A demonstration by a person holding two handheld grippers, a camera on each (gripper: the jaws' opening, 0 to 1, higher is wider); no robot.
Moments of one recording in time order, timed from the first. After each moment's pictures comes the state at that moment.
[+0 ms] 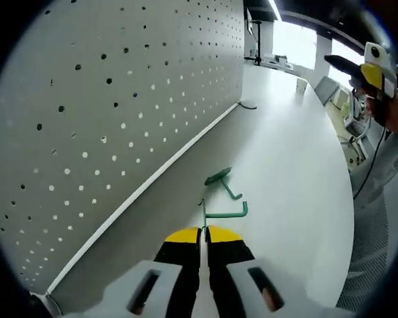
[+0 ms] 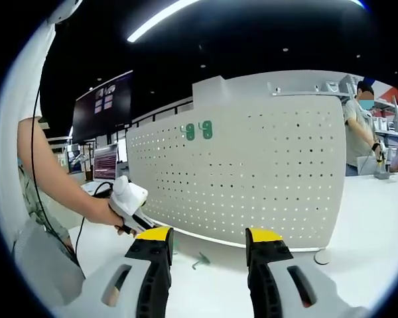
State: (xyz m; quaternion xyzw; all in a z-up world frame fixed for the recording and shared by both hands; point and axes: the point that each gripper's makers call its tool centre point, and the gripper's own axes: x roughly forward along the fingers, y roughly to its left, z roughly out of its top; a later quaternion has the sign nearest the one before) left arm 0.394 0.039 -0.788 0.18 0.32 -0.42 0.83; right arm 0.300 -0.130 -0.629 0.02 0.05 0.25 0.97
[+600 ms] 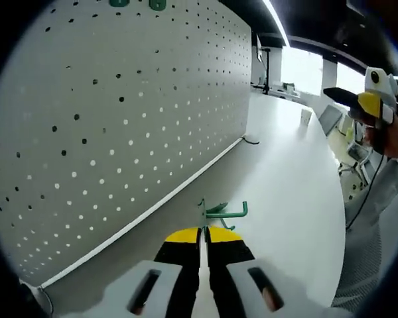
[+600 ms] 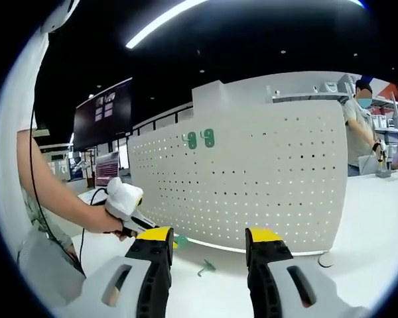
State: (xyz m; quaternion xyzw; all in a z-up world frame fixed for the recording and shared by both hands) left arm 0.396 0.032 -0.749 0.11 0.27 -0.40 0.87; right arm 0.300 -0.123 -0.614 0.04 0.04 0.25 0.97
